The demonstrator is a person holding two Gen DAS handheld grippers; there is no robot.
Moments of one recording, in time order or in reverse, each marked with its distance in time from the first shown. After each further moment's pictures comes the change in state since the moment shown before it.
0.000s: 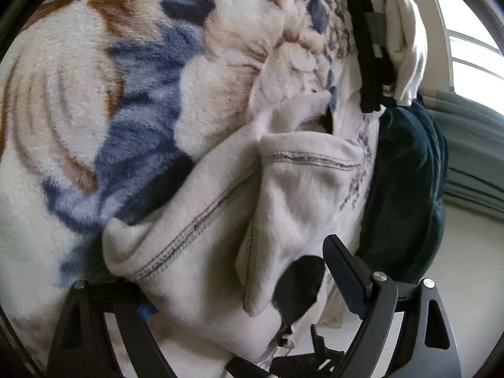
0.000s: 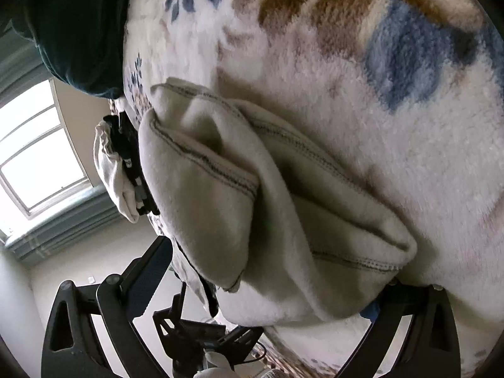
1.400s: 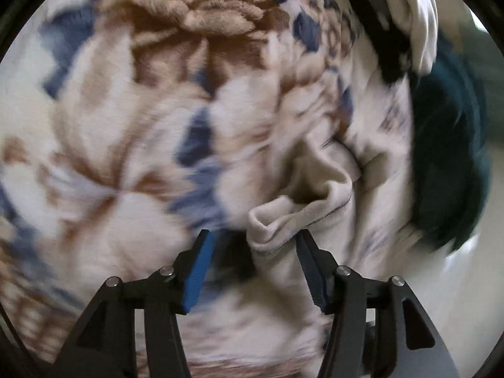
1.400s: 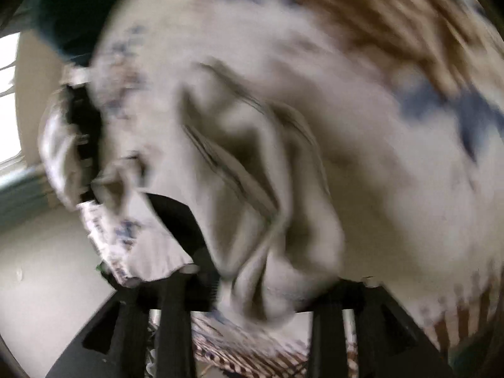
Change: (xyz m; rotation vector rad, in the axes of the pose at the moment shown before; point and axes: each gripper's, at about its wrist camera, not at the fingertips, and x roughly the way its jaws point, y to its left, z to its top) left arm -0.048 -0.032 0.059 0.308 0.205 0.366; right arm 0.002 0.081 -0.019 -0.072 -0.023 -0.432
